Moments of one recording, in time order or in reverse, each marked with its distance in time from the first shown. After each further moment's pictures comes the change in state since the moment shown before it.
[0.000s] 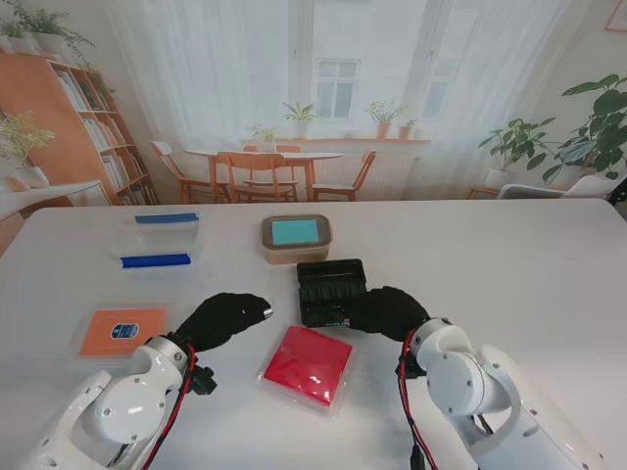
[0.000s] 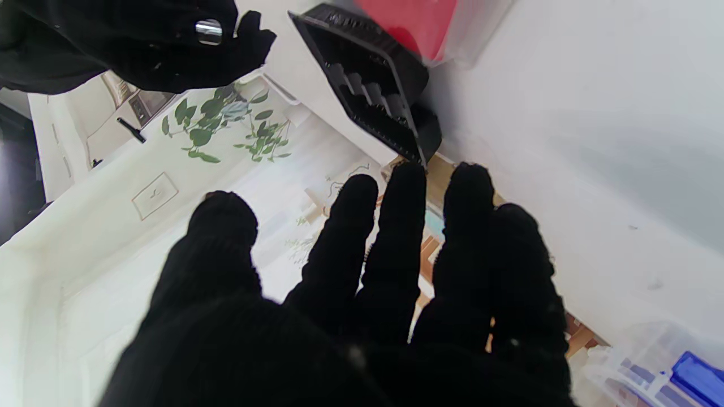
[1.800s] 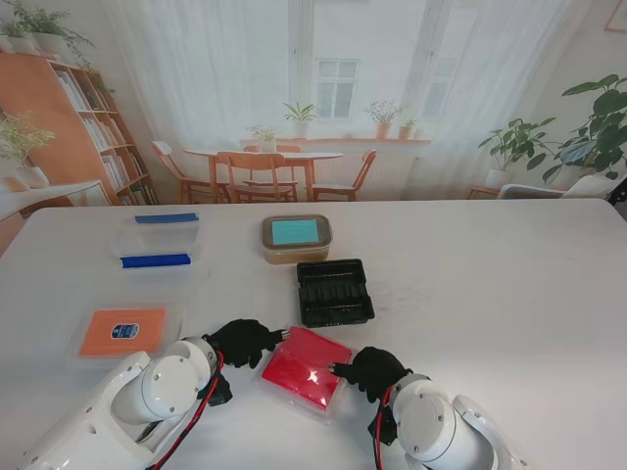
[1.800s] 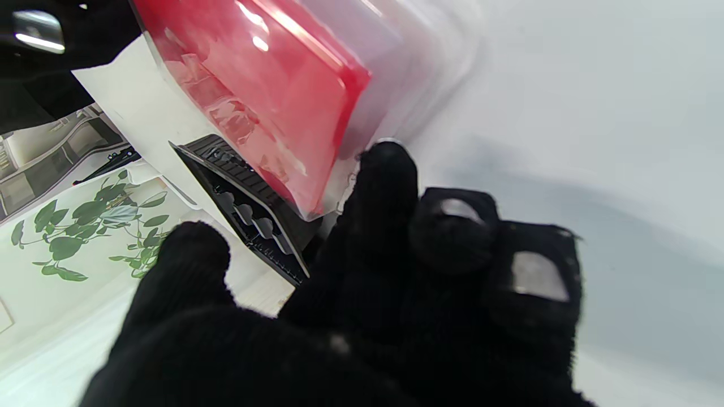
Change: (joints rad) left arm -0.191 0.041 0.221 0.141 -0.018 0.290 -0.163; right arm -0.148 -0.023 -0.104 -0.119 0.279 0.425 -0.082; left_hand -0.159 0.097 -0.014 -0.002 0.058 0.098 0.072 0.001 0.344 -0.093 0.445 0.271 0.508 -0.120 0.522 0.134 0.662 -0.007 0.482 -0.112; right_hand -0.050 0.126 -0.087 0.011 -0.015 0.121 0.168 0.003 -0.007 0.049 0.188 0.169 0.088 -0.041 0.273 0.027 0.214 -0.026 0.146 -0.131
